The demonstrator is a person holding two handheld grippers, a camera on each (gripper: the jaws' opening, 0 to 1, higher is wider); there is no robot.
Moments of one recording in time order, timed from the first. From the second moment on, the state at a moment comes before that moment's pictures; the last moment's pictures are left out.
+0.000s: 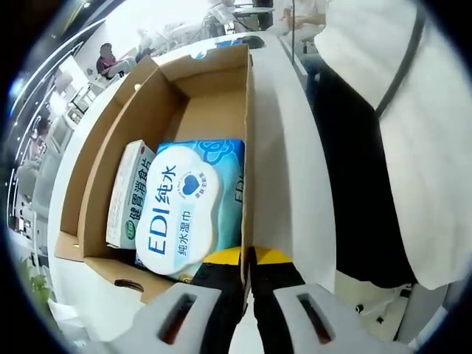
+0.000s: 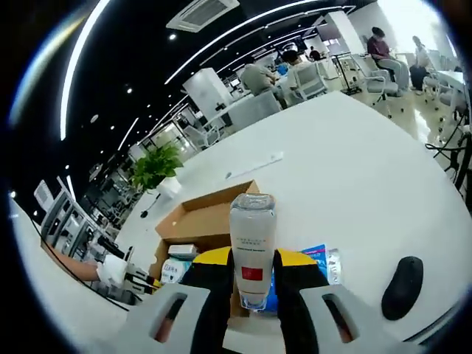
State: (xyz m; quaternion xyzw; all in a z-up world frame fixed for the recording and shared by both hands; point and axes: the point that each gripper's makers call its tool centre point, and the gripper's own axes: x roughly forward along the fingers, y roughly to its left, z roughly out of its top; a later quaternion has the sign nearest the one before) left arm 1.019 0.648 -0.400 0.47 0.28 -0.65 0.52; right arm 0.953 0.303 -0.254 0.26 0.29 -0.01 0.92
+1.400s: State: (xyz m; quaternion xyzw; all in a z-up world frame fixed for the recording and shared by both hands) left arm 1.017 0.649 -0.403 0.48 0.28 -0.65 0.51; right arm 0.926 0.238 -0.284 0.12 0.41 -0.11 0.90
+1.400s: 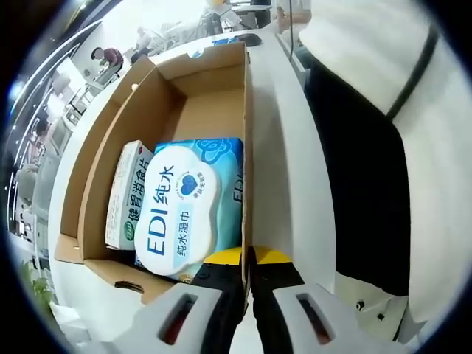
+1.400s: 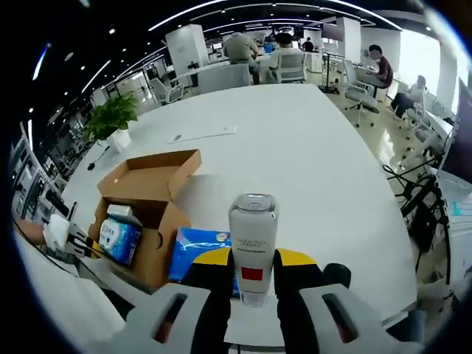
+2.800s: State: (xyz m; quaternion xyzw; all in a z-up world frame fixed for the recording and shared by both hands) left arm 1.021 0.651 -0.403 0.50 0.27 -0.65 0.51; right arm 0.921 0.226 -0.333 0.13 0.43 -0.13 0.89
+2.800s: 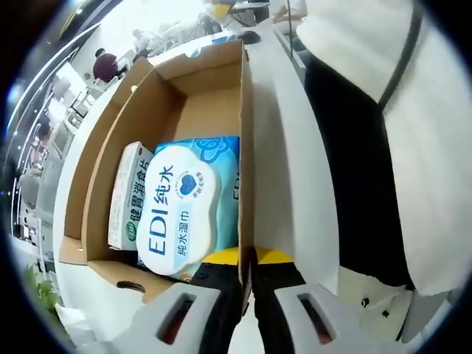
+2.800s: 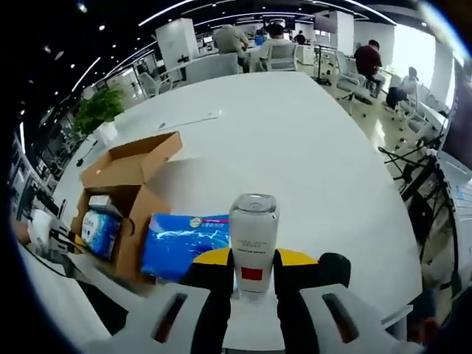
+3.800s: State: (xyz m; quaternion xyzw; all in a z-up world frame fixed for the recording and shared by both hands) left arm 1.021 0.650 -0.402 0.49 0.29 -0.64 0.51; right arm 0.921 0.208 -0.381 0.12 0.52 -0.10 0.84
